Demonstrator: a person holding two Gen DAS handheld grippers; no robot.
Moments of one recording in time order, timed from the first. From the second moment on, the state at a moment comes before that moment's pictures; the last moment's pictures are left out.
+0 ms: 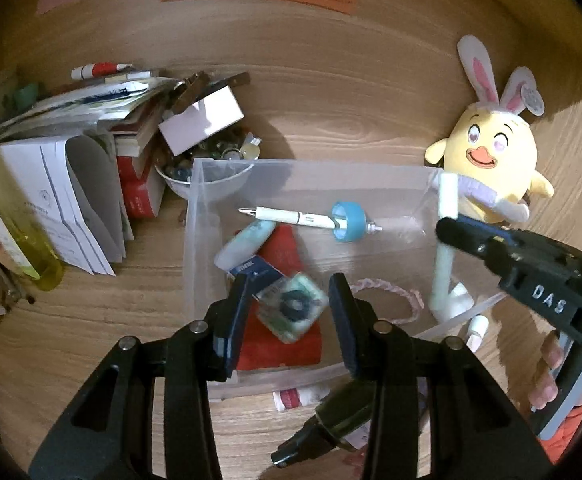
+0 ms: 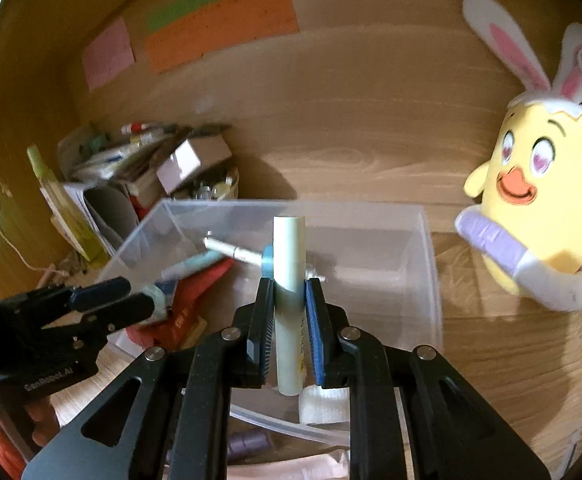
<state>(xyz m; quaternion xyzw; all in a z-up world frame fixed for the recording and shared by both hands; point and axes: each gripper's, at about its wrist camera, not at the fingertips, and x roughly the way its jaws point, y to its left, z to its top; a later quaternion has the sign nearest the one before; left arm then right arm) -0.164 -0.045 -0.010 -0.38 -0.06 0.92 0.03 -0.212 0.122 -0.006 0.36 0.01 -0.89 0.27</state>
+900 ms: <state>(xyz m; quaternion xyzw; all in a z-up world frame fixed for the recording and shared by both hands) -0.113 -0.034 0.029 -0.32 -0.05 0.94 0.04 -0.168 0.117 0.013 0.33 0.08 -0.91 0.23</state>
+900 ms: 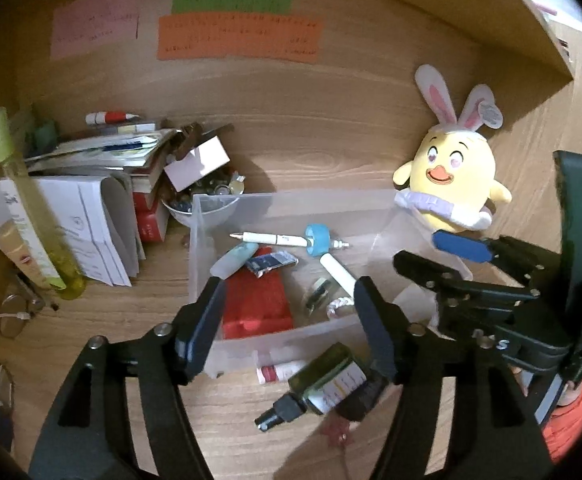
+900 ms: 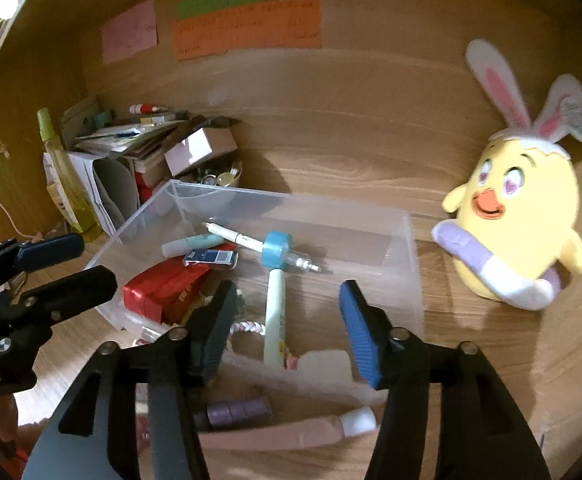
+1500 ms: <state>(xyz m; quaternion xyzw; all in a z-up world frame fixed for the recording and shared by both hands) -0.101 -0.020 -0.026 -0.41 -0.03 0.91 0.08 -0.122 0.162 -0.026 0.39 0.02 -0.89 0.23</state>
